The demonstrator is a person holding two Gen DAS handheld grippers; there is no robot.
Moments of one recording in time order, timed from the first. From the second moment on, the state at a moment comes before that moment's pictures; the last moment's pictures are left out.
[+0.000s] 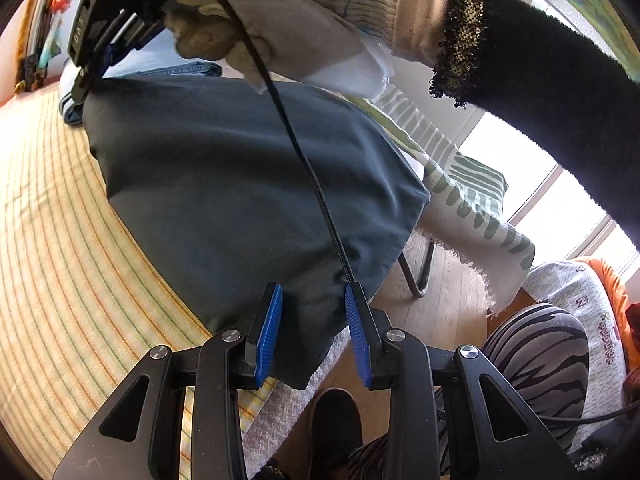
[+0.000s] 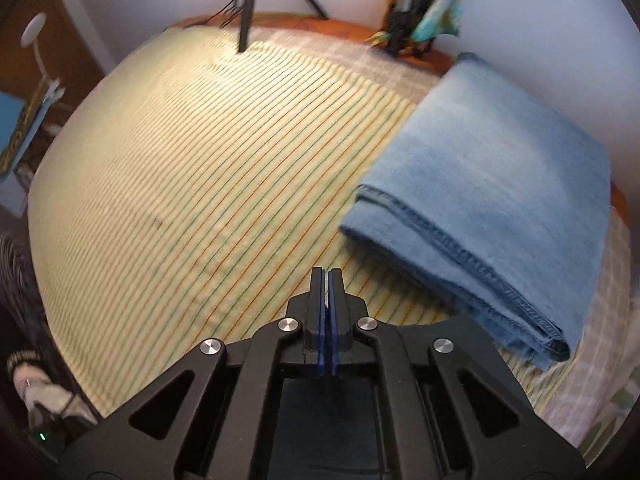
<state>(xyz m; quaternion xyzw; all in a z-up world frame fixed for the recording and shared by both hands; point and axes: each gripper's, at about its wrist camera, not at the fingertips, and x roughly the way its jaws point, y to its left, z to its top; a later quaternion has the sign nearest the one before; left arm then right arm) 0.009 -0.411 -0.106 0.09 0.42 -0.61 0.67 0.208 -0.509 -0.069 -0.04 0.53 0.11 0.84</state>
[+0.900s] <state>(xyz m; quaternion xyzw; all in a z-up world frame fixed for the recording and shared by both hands) 0.008 -0.408 -0.103 0.09 0.43 -0.60 0.67 0.219 -0.490 -0.093 -0.11 0.58 0.12 0.80</state>
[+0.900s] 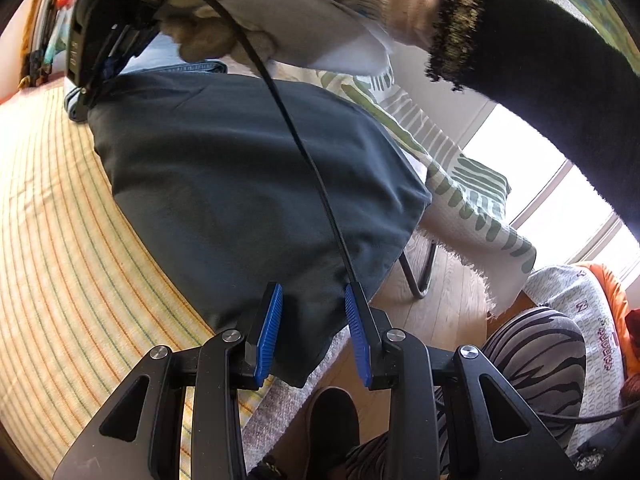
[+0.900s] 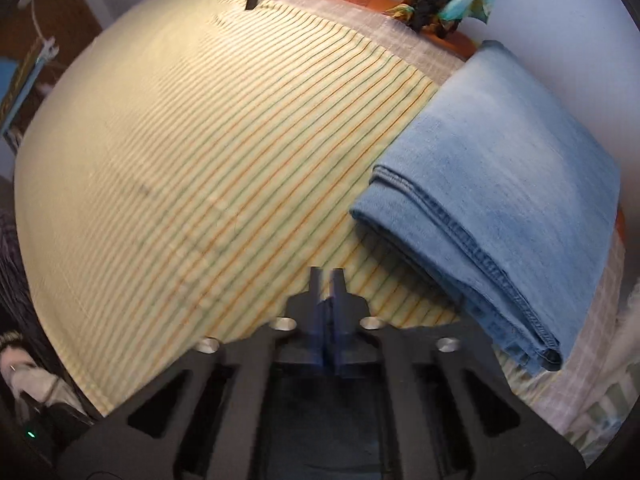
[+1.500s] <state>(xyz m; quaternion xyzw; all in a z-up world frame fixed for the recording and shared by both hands) 0.017 -0.391 -0.094 0.08 0.43 -0.59 0.67 0.206 -0.544 -0.047 0.06 0.46 0.08 0.88</state>
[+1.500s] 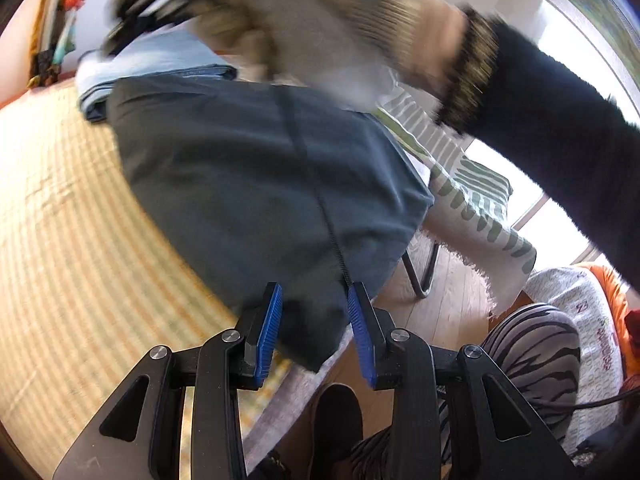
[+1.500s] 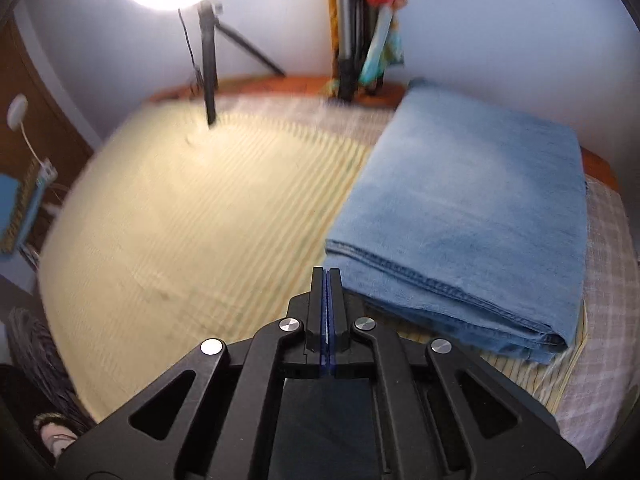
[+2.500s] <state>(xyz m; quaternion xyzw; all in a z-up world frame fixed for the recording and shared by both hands) 0.158 -0.434 -0.095 0.05 0.47 -0.47 0.75 -0.032 -0.691 -0.070 0.23 0.40 0.01 0.89</state>
